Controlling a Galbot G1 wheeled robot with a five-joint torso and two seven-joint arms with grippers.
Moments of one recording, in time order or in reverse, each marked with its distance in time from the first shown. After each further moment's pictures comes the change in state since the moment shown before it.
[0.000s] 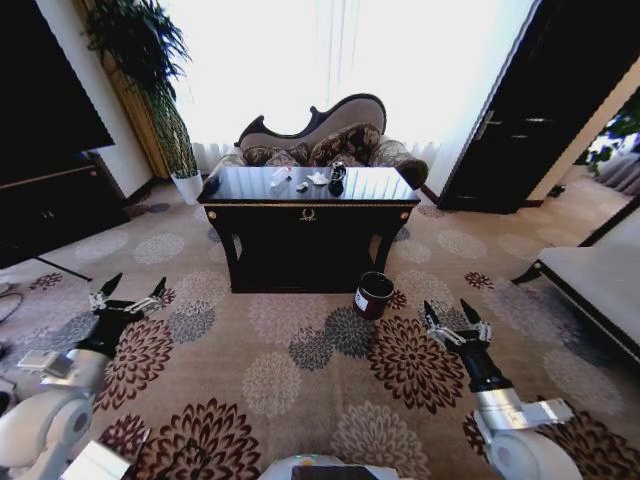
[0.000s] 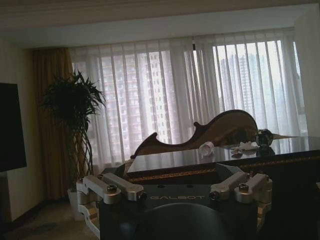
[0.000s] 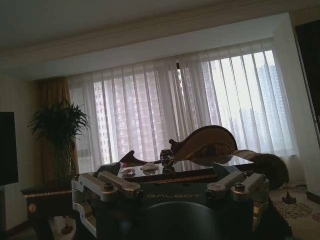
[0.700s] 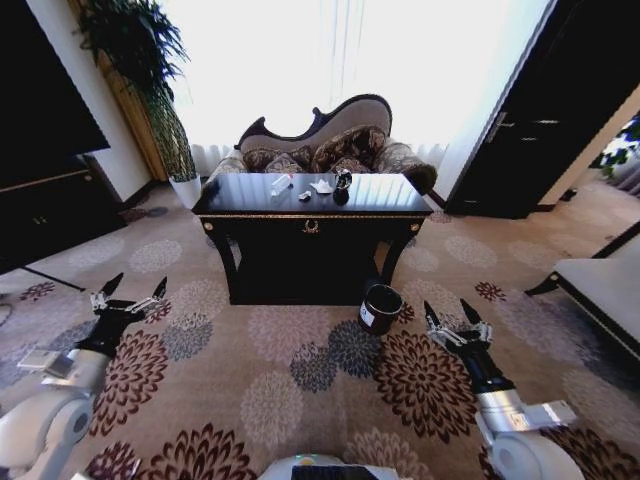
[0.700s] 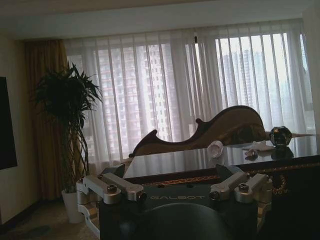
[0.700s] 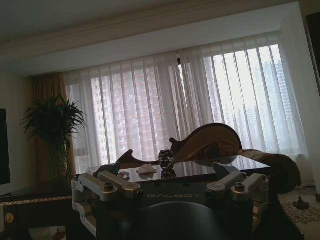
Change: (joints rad) left arm 0.009 0.000 0.001 -0.001 -0.001 0.000 0.001; right arm -0.007 0.005 0.006 0.005 0.001 0.001 -0.010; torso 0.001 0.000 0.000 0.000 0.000
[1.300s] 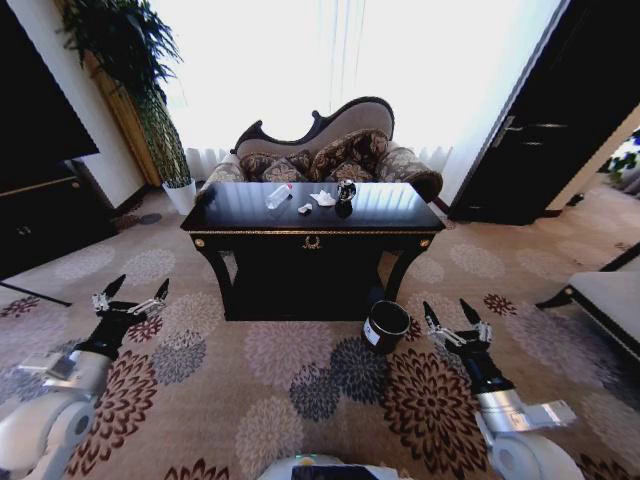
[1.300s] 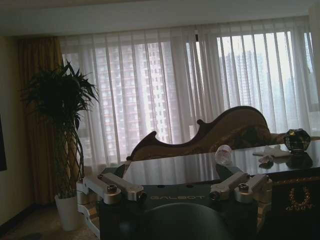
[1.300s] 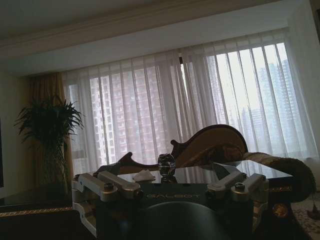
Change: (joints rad) left arm 0.004 -0.004 0.006 -0.010 0.004 0.005 0.000; right arm 0.000 0.000 -0.002 0.002 0.000 0.000 -0.004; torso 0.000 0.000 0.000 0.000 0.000
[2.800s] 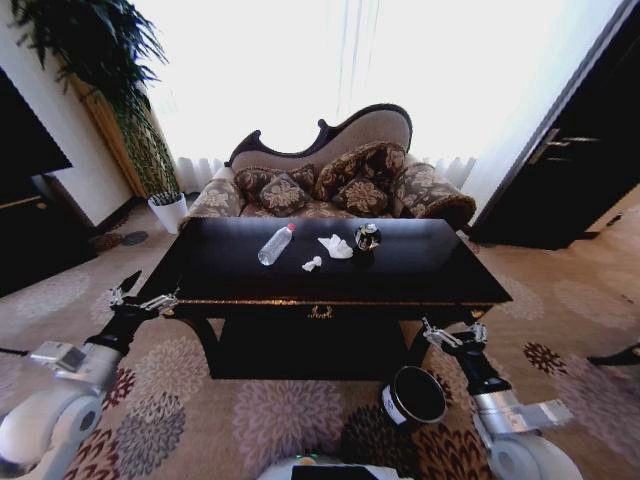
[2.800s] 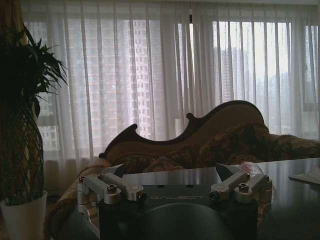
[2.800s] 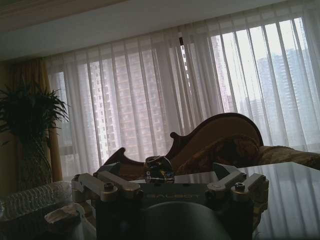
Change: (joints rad) left arm -0.014 0.058 0.051 -0.064 -0.077 0.094 -0.019; right arm -0.007 -0.012 -0.030 0.012 -0.006 -0.025 0.038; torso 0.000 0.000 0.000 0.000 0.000
